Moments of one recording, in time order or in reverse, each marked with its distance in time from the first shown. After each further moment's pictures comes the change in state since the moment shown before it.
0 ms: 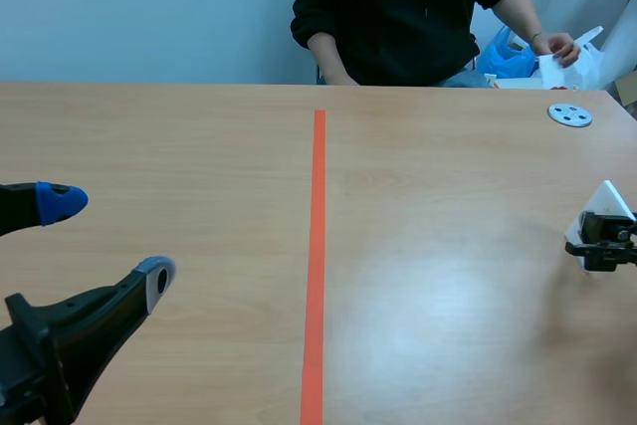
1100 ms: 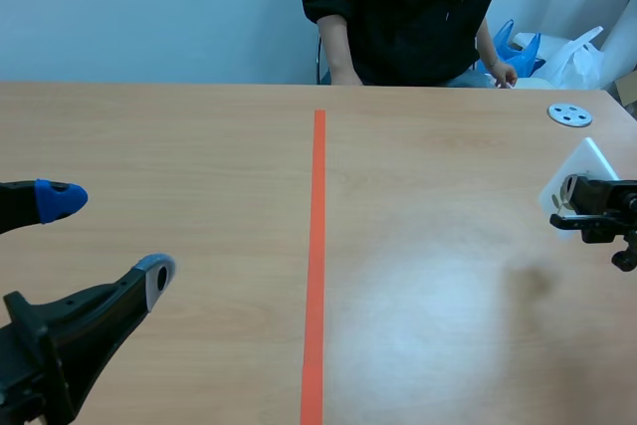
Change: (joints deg) left arm 0.0 0.0 0.0 0.0 0.0 0.0 -0.4; right arm -10.1 -1.6 1.7 24.0 9.5 7.1 -11.8
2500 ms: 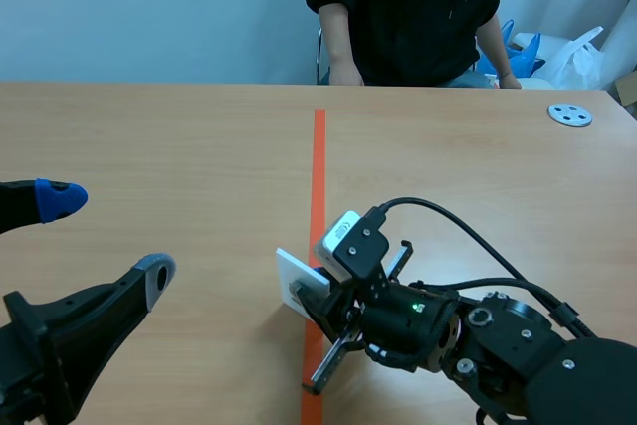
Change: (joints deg) left arm 0.0 0.0 0.0 0.0 0.0 0.0 -0.2; right arm 4.2 -7.4 -44.3 -2.3 -24.1 -2.6 13.5
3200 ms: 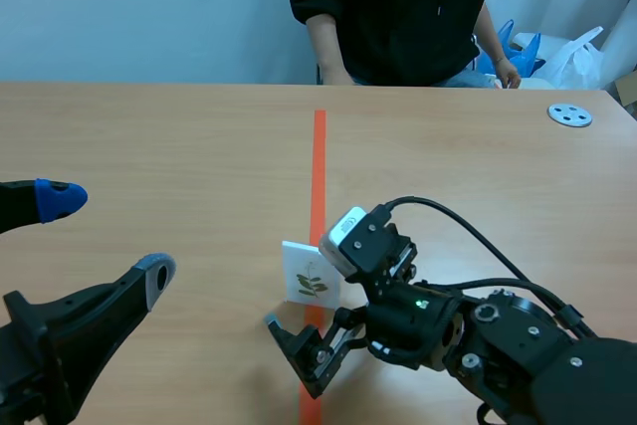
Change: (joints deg) left arm 0.0 0.0 0.0 0.0 0.0 0.0 0.0; right arm -0.1 -0.5 0.7 0.2 1.9 1.2 -2.4
